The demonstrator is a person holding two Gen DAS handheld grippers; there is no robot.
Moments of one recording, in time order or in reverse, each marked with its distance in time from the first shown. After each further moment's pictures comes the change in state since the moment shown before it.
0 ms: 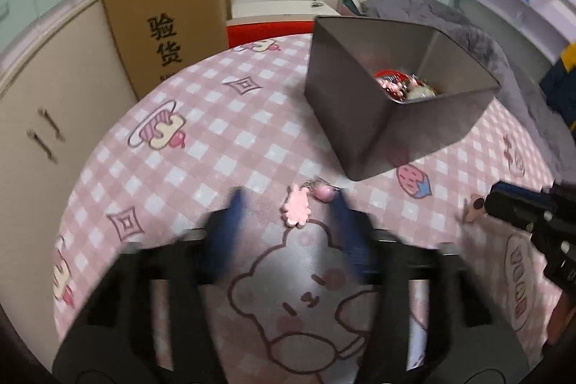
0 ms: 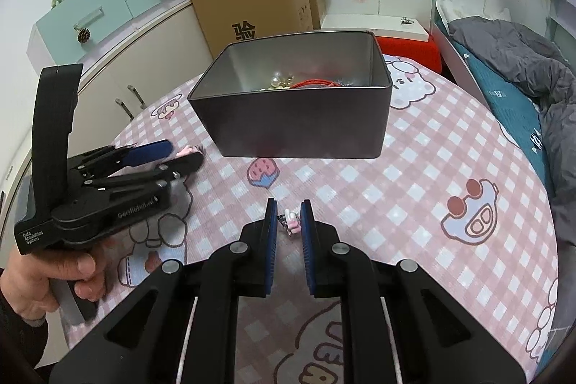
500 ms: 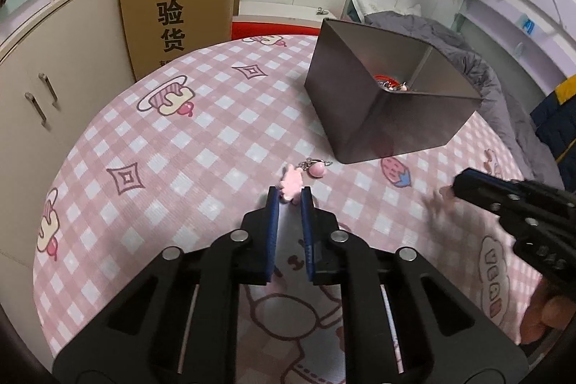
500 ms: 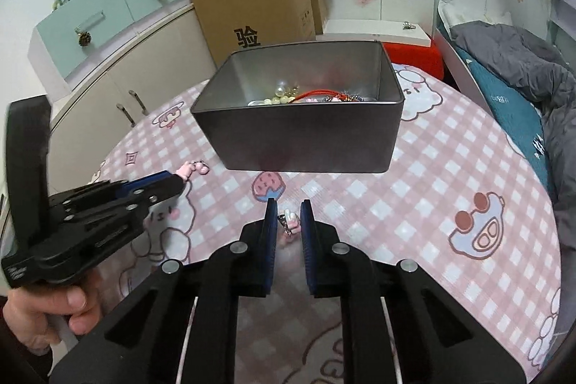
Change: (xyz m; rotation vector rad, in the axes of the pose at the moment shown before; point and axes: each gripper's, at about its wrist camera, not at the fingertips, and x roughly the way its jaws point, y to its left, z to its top) left arm -0.018 0.008 -0.023 -0.137 -0.026 -0.048; right arm 0.005 0.005 0.010 -0.009 -0.021 0.006
